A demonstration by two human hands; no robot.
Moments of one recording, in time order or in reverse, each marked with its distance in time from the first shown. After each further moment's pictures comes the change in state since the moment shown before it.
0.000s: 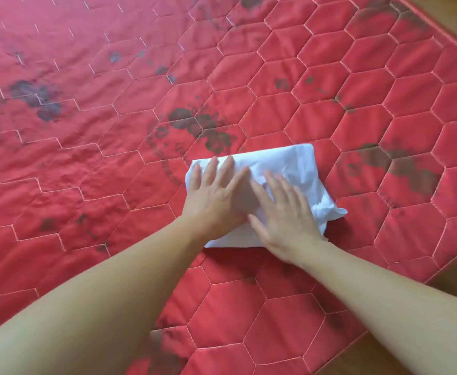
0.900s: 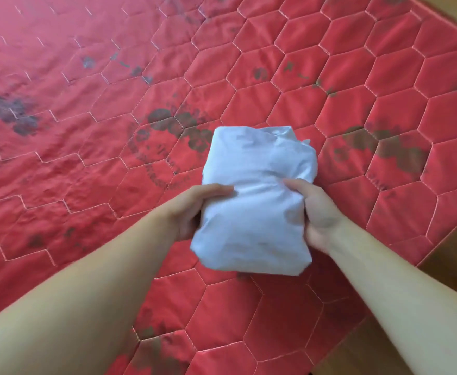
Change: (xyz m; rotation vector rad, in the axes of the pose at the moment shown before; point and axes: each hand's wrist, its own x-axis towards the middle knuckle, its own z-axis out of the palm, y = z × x) left_hand 0.000 -0.003 -0.029 -1.669 -0.695 -0.646; right_hand 0.000 0.029 -0.042 1.822 -0.227 0.977
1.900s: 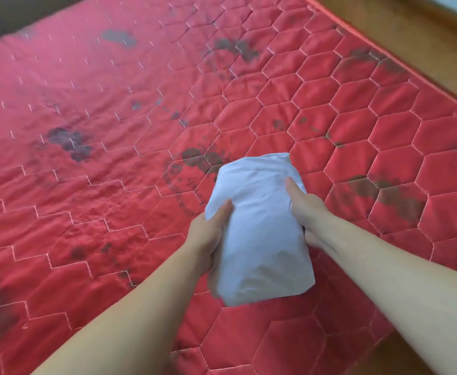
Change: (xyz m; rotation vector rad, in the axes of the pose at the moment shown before) left_hand -0.037 0.001 0.017 -0.214 0.479 0.255; right_hand -0.005 -0.053 0.054 -0.379 0.232 -0.120
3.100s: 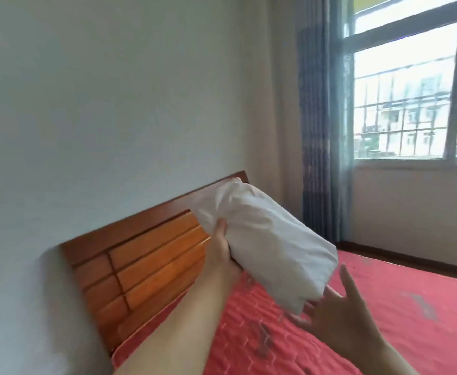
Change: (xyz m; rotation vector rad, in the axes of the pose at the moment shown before) left_hand -0.685 0.172 -0.120 -1.000 0.673 1.064; right_hand -0.562 -0.184 0.032 -0.143 -1.731 0.055
